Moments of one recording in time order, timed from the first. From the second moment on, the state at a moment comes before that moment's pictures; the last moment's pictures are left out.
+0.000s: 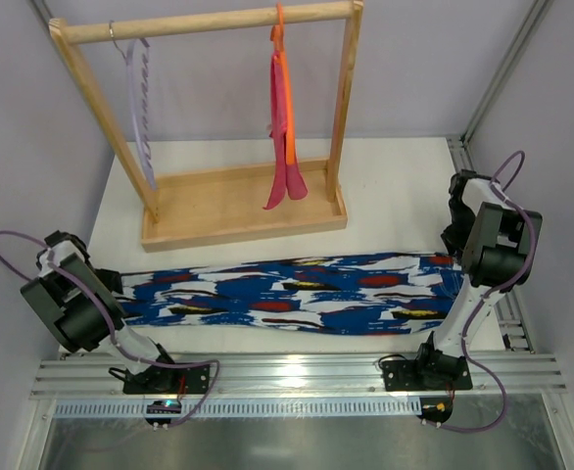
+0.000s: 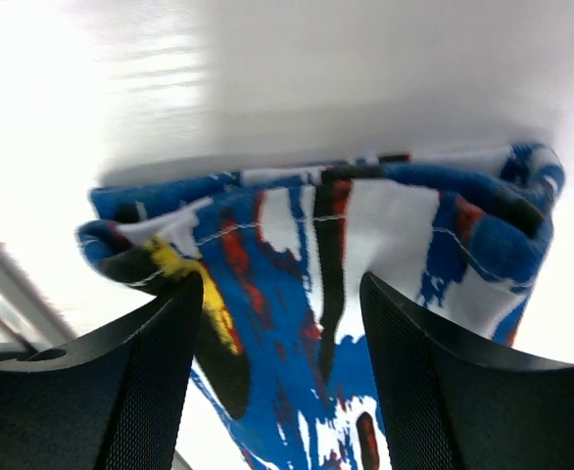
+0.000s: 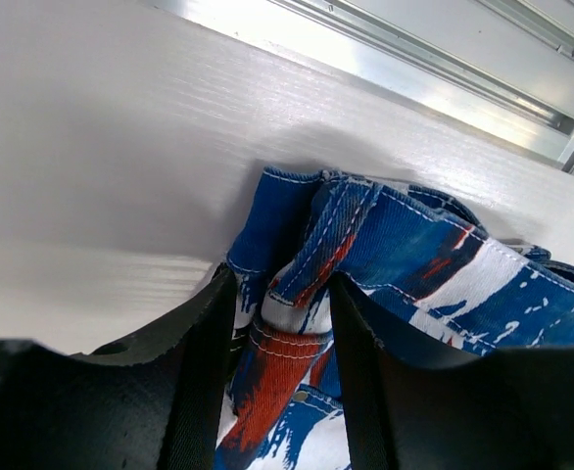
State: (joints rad) left arm 0.72 1.61 0.93 -0.80 -0.14 -0.71; right arm -0.27 1.96 1.39 -1.03 0.47 0.91
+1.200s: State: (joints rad) left arm 0.66 1.60 0.88 -0.58 0.26 -0.66; right arm 0.29 1.42 0.86 -0.18 -0.61 0.20
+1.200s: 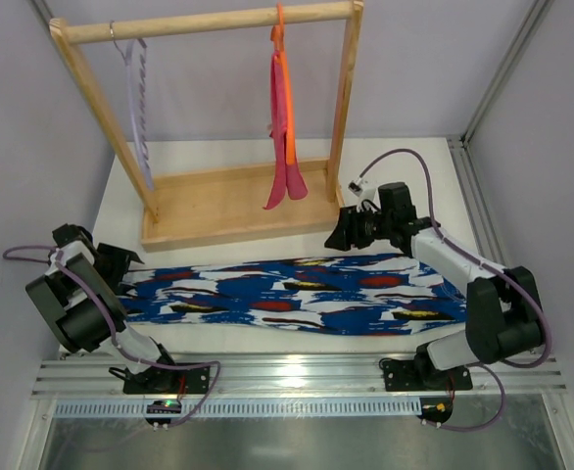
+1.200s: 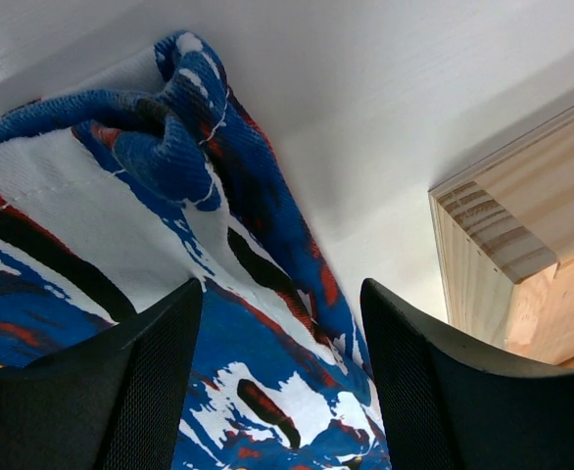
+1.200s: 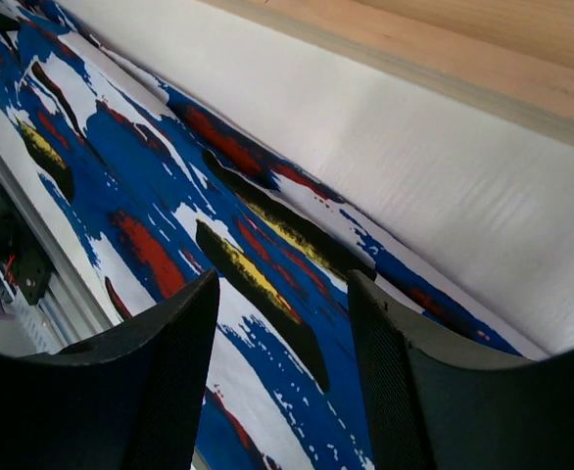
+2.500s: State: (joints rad) left arm 0.66 1.62 0.90 -0.60 0.25 -0.67; right arm 0.44 1.74 0.99 -0.24 -0.60 -0.07
